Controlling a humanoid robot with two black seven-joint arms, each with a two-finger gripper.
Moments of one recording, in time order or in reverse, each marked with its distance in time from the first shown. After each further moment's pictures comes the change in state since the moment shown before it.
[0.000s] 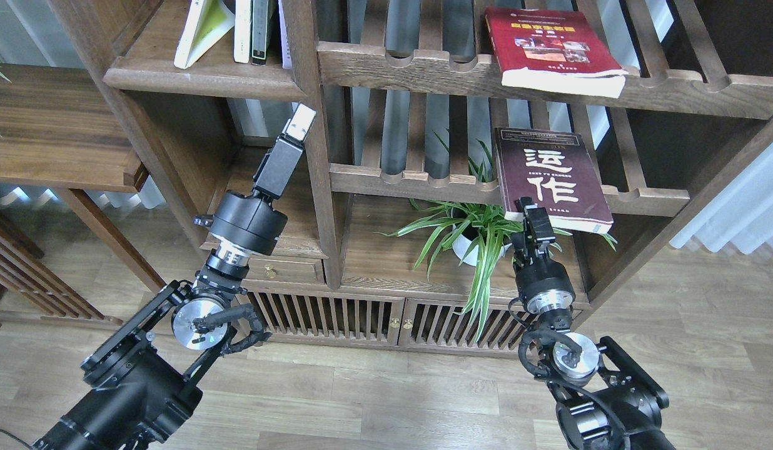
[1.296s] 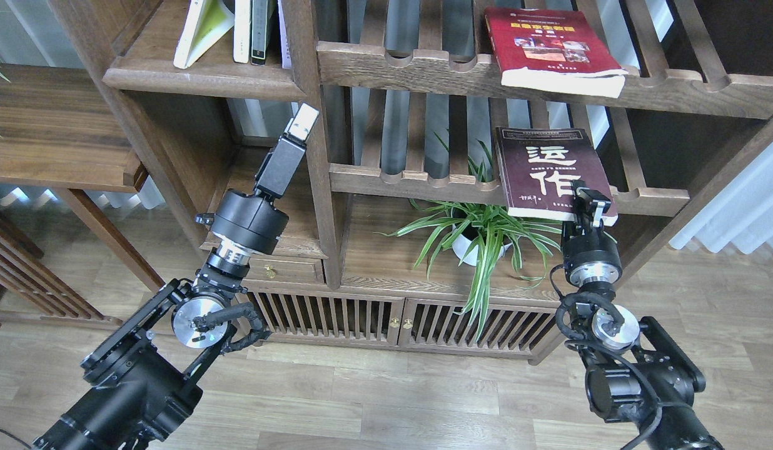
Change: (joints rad) left arm -0.002 0.000 -0.011 0.011 0.001 0.000 0.008; right arm 0.052 -0.035 0.129 0.003 0.079 0.010 0.008
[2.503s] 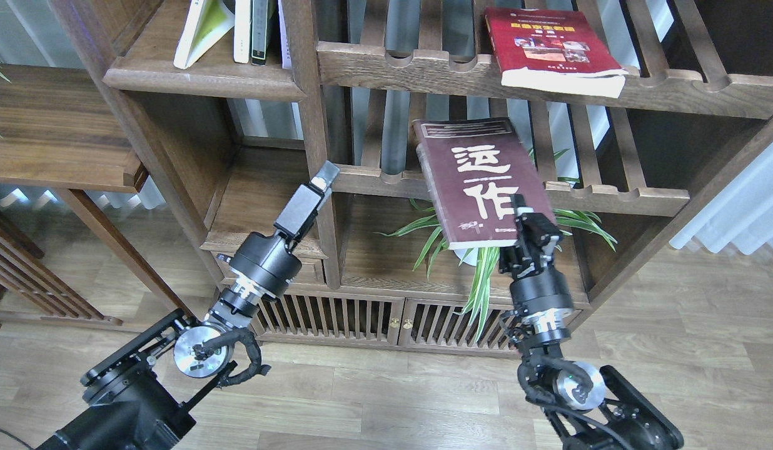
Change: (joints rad) left arm 0.026 0.077 0.217 0.028 -0.396 0.000 0.170; right arm -0.215 0.008 -0.321 0.333 0.093 0.185 -0.040
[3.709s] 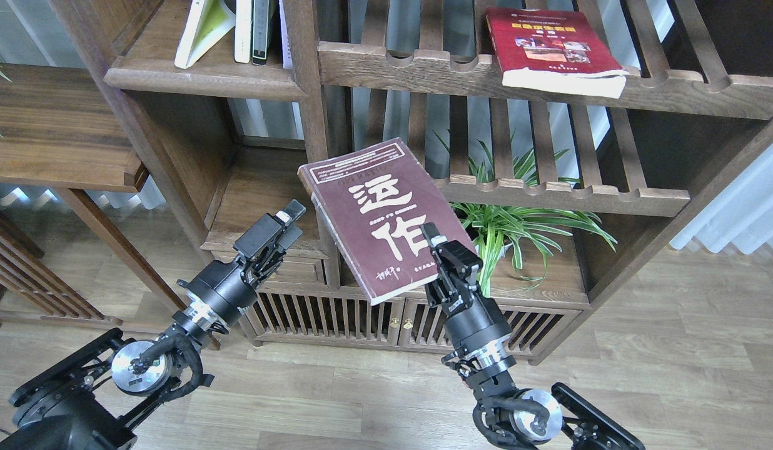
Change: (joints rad) left arm 0.061 0.173 0.008 -0.029 -0.191 0.000 0.236; right arm -0.026 0.039 -0.203 0.063 -0.084 0.000 -0.016
